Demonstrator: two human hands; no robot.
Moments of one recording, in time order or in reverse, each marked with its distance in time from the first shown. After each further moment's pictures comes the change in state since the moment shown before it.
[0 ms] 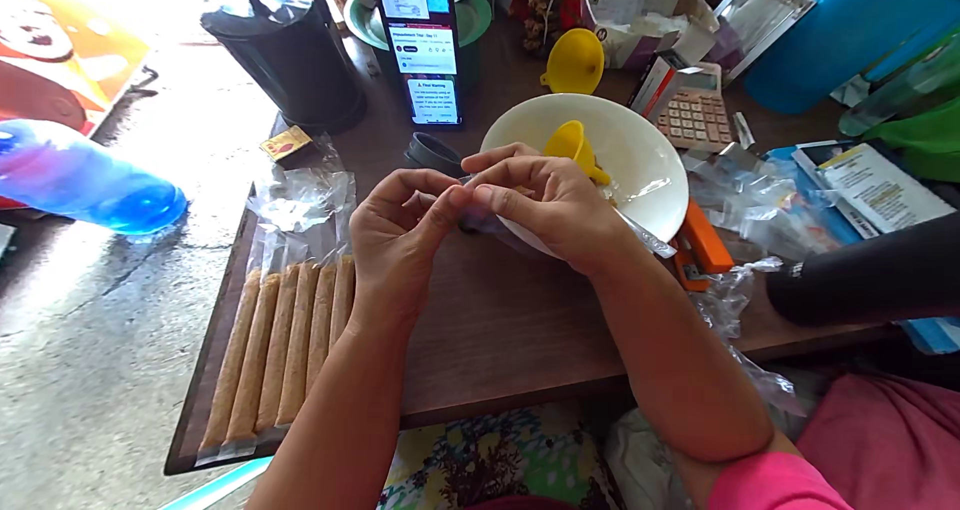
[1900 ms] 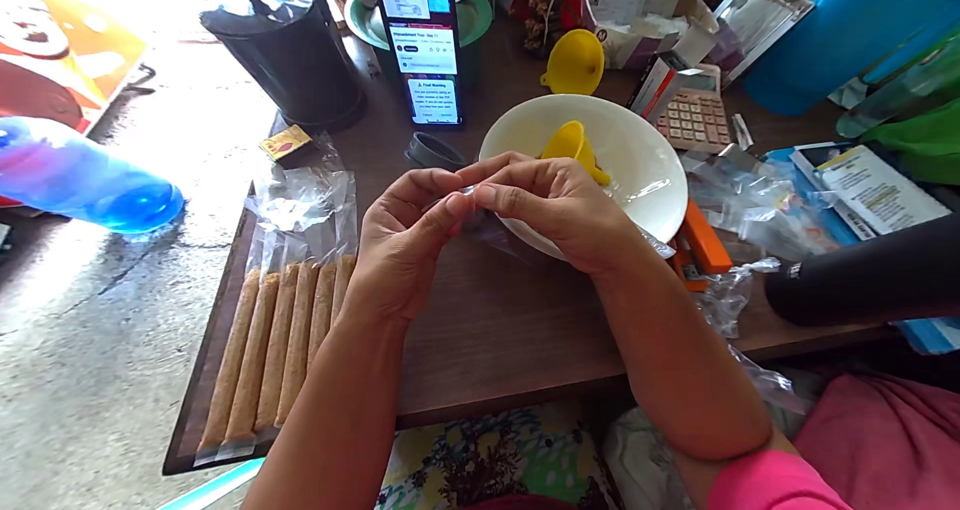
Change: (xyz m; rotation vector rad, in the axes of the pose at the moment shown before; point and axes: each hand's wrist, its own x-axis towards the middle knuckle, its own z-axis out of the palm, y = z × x) left_hand 0.002 0.000 -0.007 -0.297 -0.107 -0.220; right_hand 0.000 0.000 -0.004 0.172 -0.073 0.033
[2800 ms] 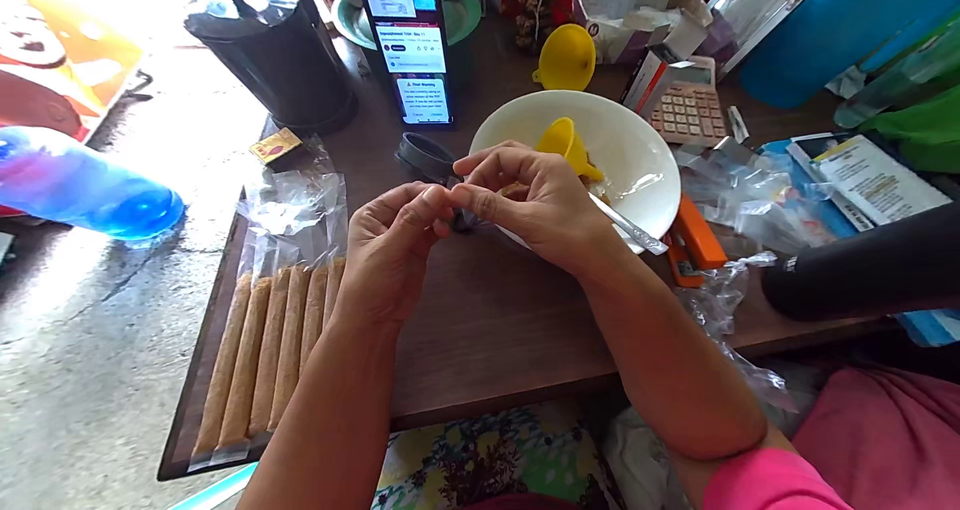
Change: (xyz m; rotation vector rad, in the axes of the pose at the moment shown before) left_hand -0.001 -0.003 -0.001 0.070 0.038 0.015; right_hand 0.002 0.004 0.005 -0.255 0.129 -0.064
